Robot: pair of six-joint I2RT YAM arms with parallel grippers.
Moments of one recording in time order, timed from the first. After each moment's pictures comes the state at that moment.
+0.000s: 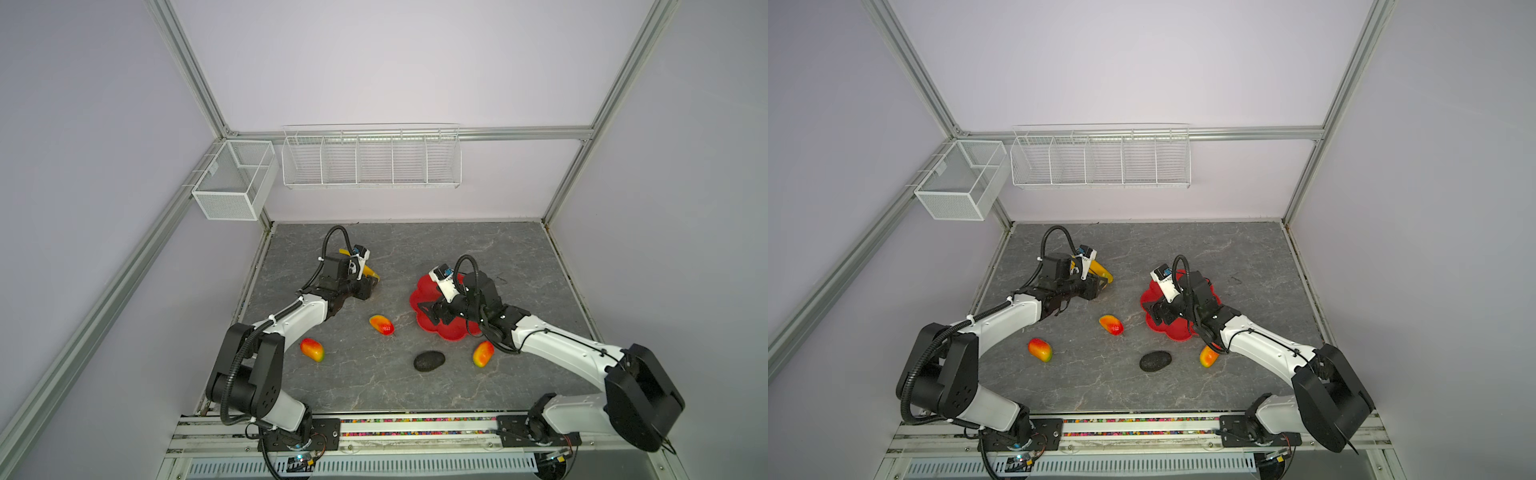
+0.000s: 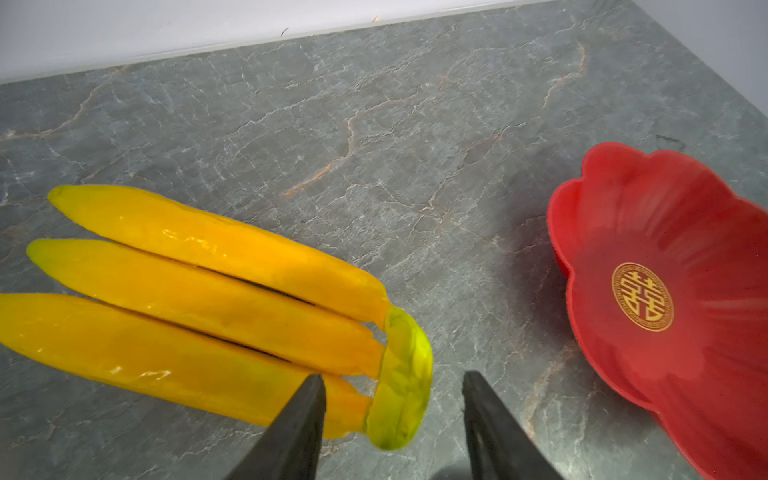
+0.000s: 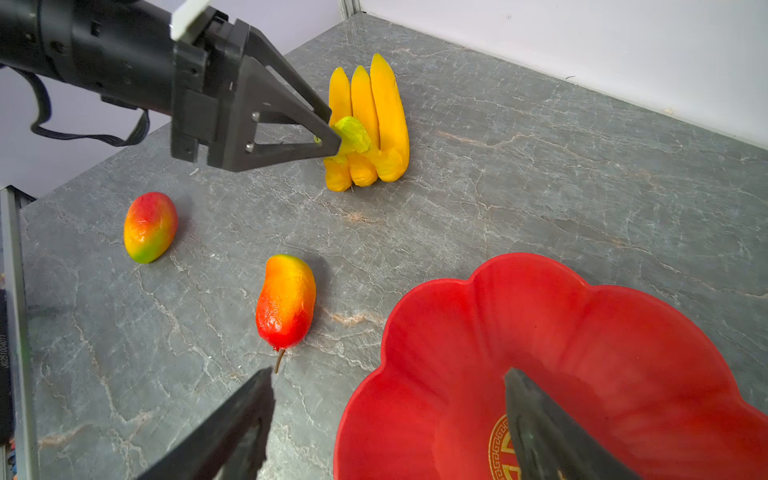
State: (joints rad) left arm -0.37 1.55 0.89 -0.01 0.22 -0.01; right arm 0.66 1.34 0.76 0.06 -0.20 0.03
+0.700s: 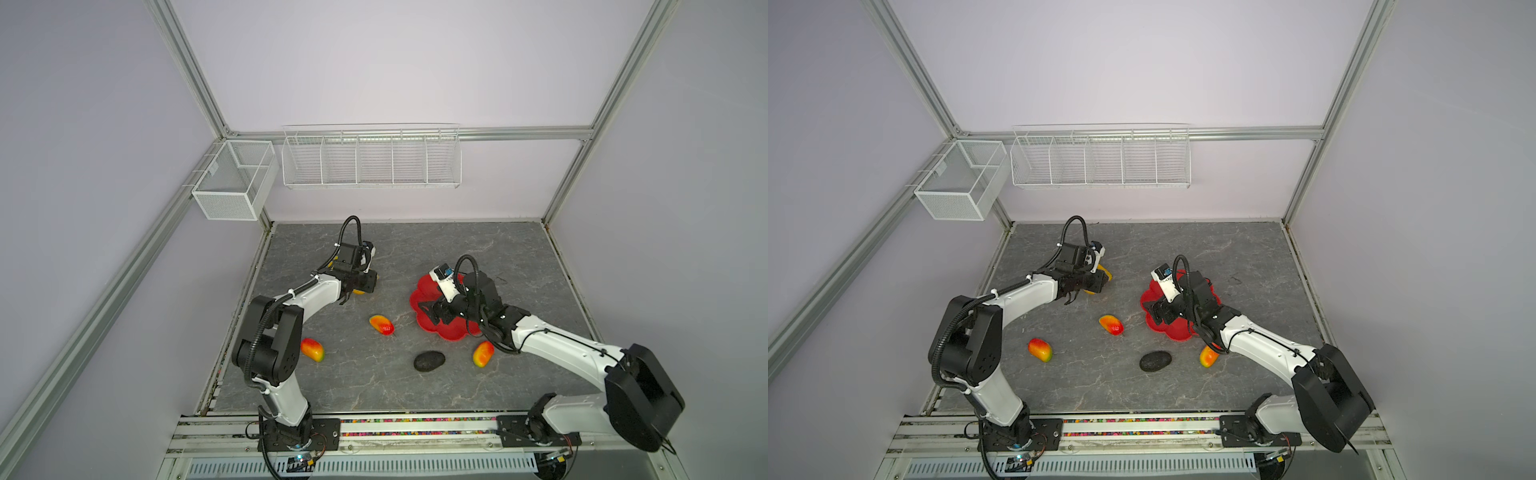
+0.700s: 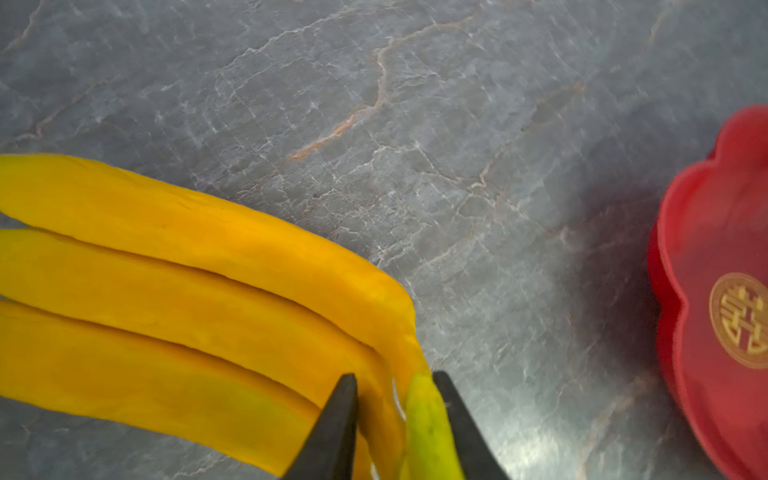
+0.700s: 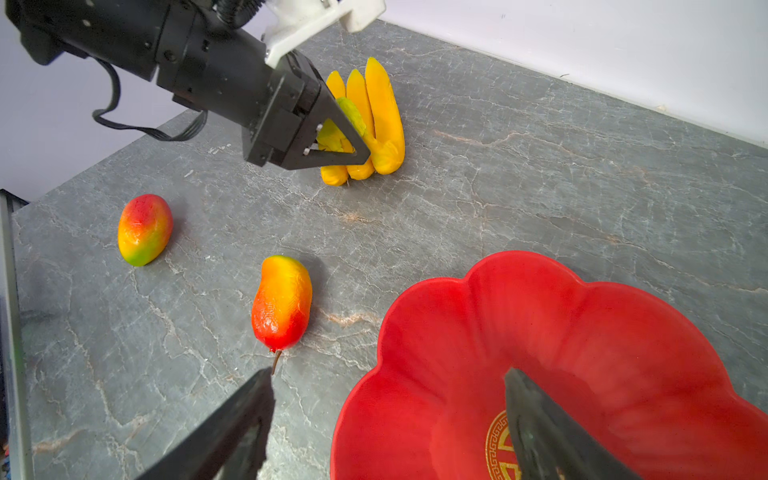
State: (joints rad) left arm -0.40 1.76 1.13 -0.21 0.13 -0.03; right arm 0.66 1.34 0.76 0.06 -0.19 0.04
